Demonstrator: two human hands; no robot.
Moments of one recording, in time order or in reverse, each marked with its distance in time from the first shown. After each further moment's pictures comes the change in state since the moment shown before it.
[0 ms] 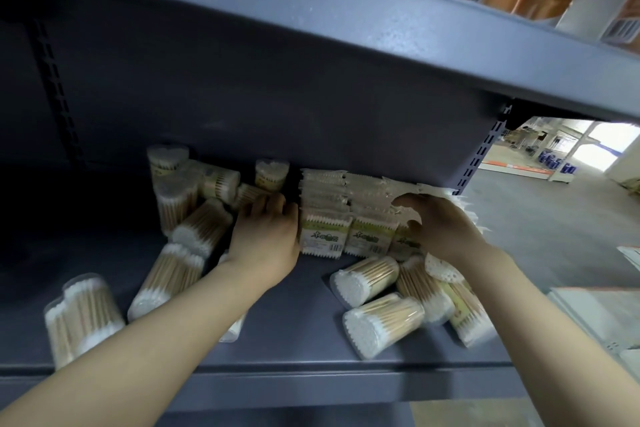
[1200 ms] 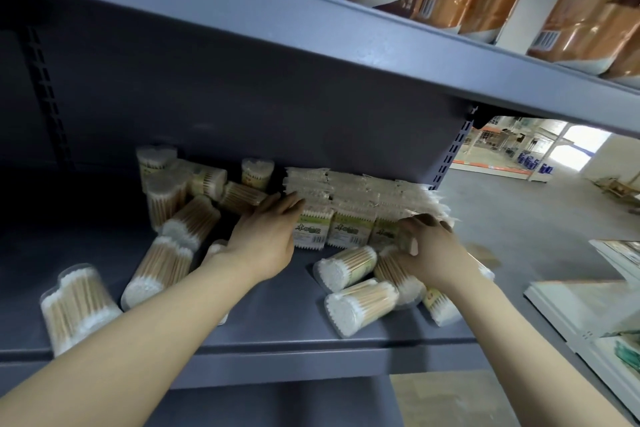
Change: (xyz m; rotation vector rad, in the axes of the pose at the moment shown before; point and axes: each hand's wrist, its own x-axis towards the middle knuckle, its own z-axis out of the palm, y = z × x) left_hand -0.005 0.011 -0.017 -0.205 -0.251 0.091; right_hand -0.056 0.007 0.010 -0.040 -0.002 0.135
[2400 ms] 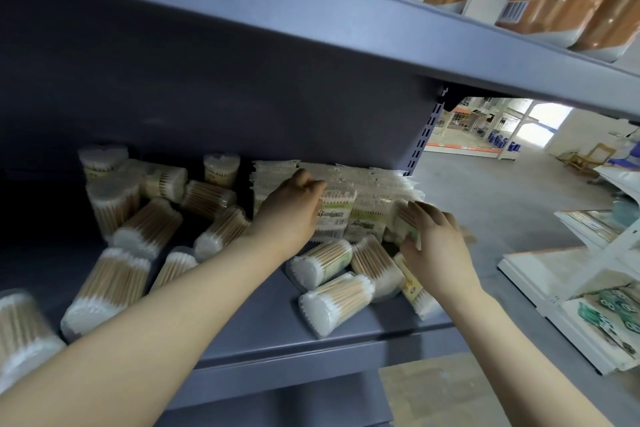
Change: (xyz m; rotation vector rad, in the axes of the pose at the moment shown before) left_hand 0.044 0.054 -0.009 -0.185 0.092 0.109; right_hand -0.016 0.024 0.012 0.101 0.318 0.058
